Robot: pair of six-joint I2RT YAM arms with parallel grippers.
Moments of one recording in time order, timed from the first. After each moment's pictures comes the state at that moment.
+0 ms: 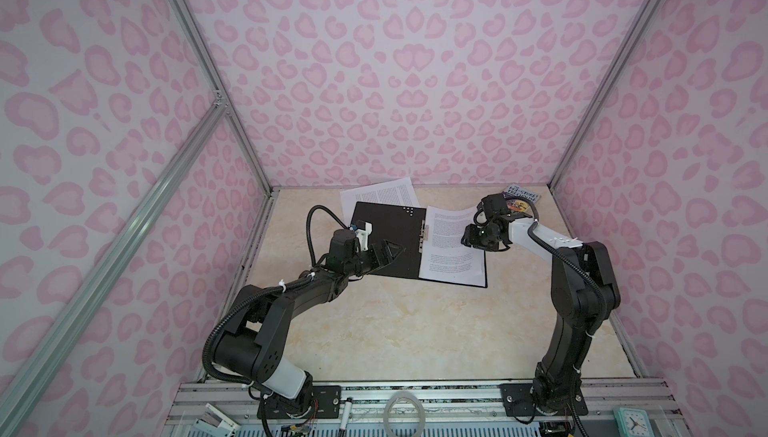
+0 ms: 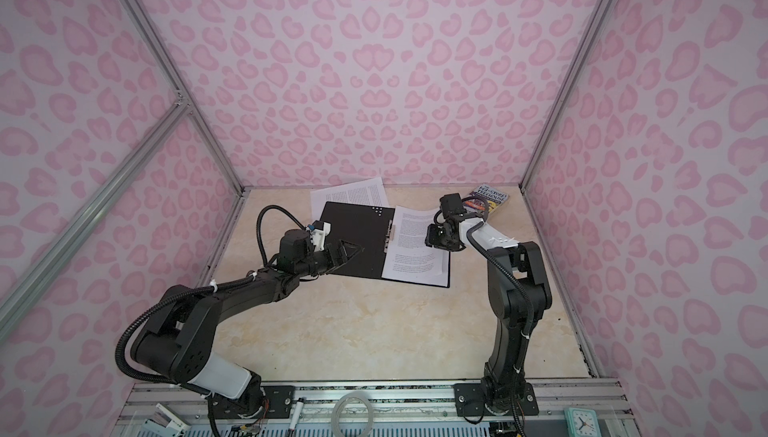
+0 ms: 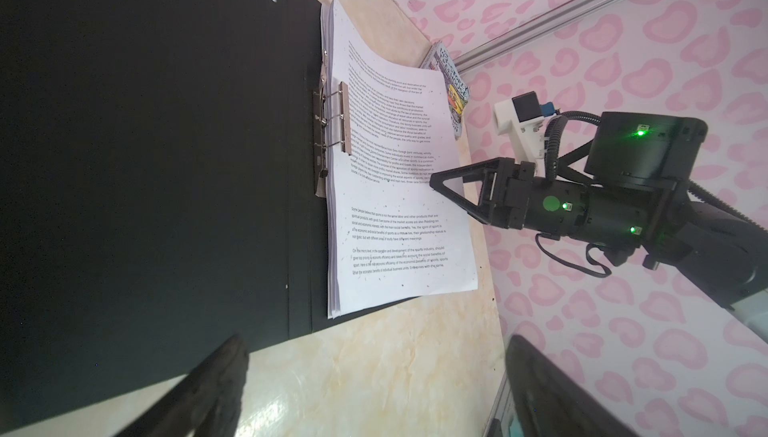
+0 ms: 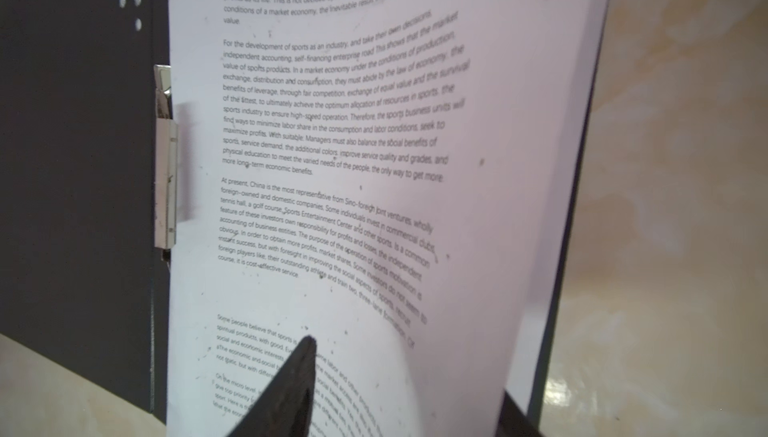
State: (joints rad) left arm -0.38 1.56 0.72 0.34 0.54 -0.82; right arm 0.20 1.92 1.35 -0.55 -0.17 0.35
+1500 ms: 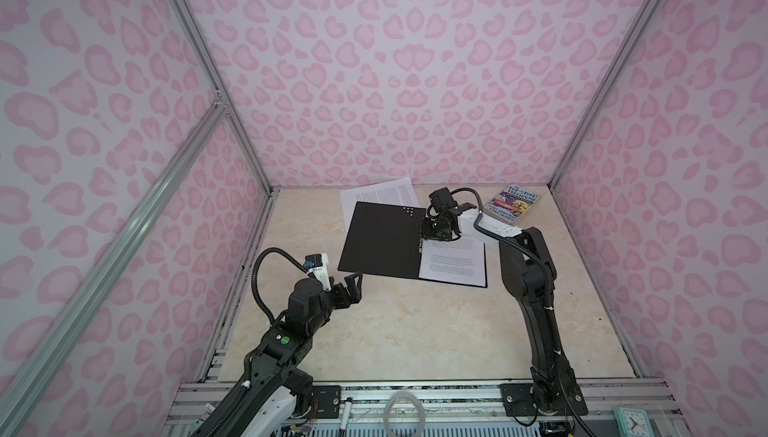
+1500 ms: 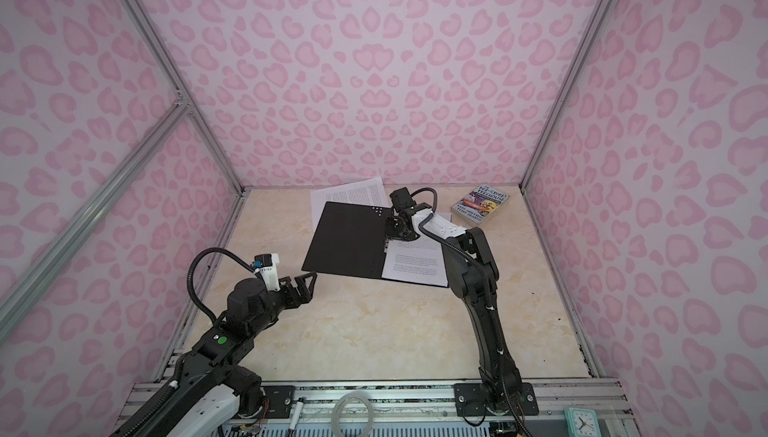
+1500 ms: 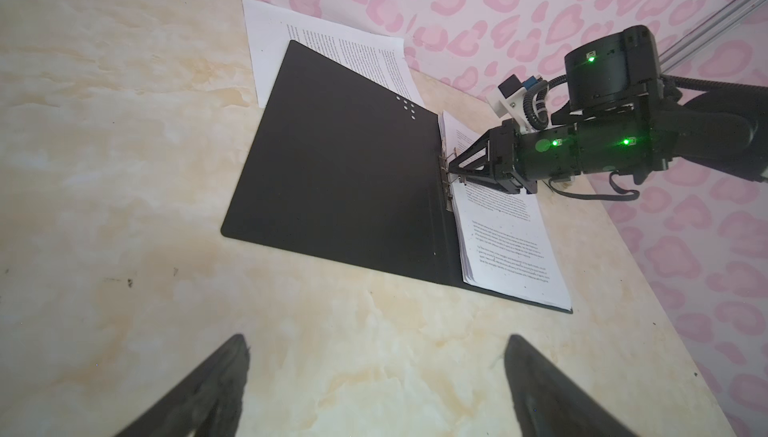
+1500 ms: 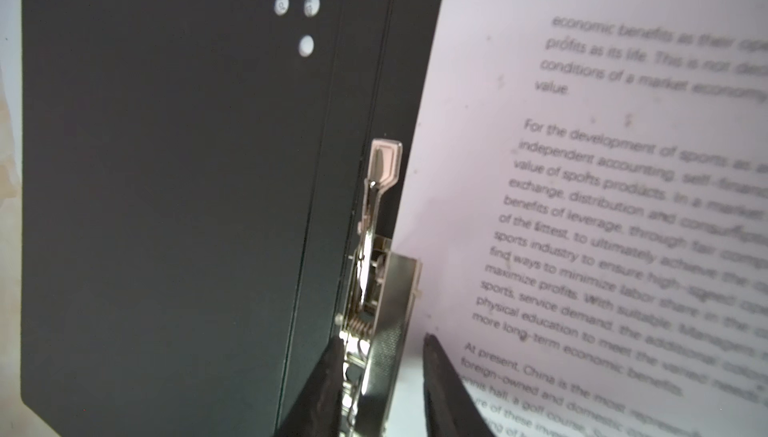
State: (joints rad) left arm -0.42 0.65 0.38 -0.16 -0.03 -0.55; right arm 0.44 2.31 1.83 -0.58 -0.14 0.48
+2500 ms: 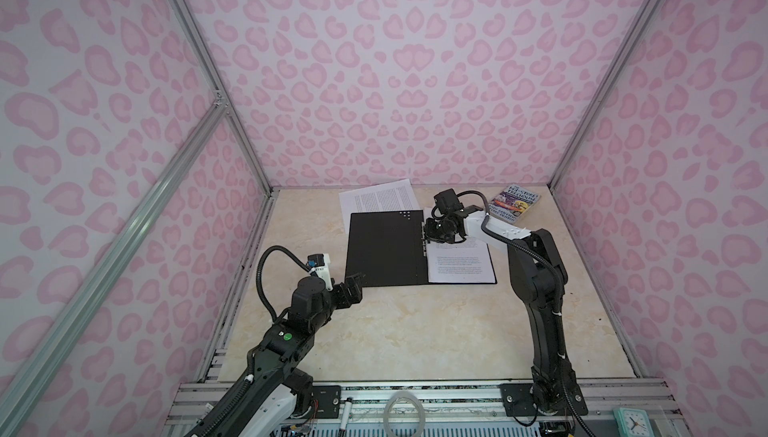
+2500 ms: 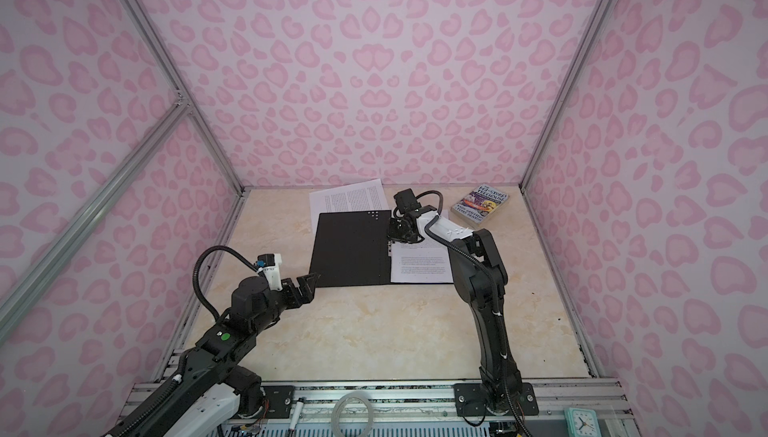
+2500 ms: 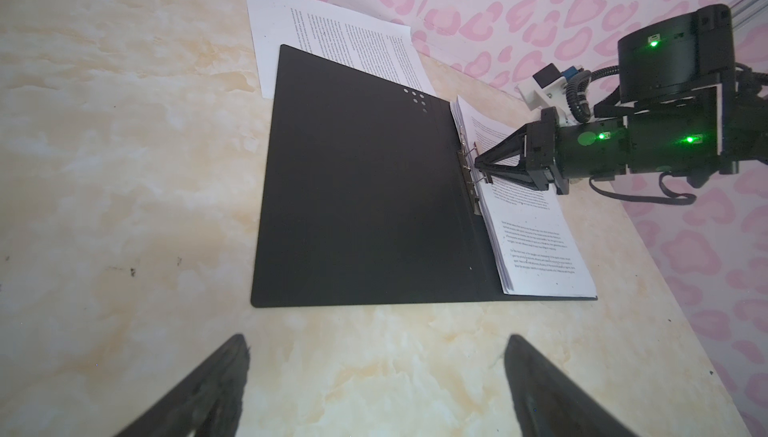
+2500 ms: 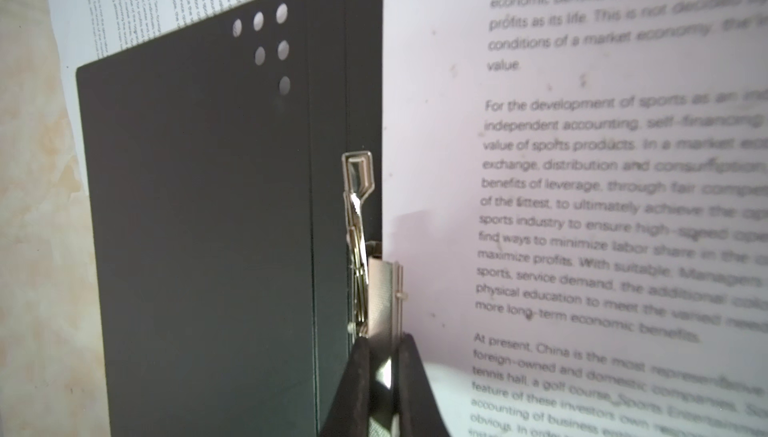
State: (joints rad) left arm -0.42 0.70 0.38 -0.16 -0.03 -0.55; right arm 0.43 2.19 1.67 -0.52 -0.19 0.56
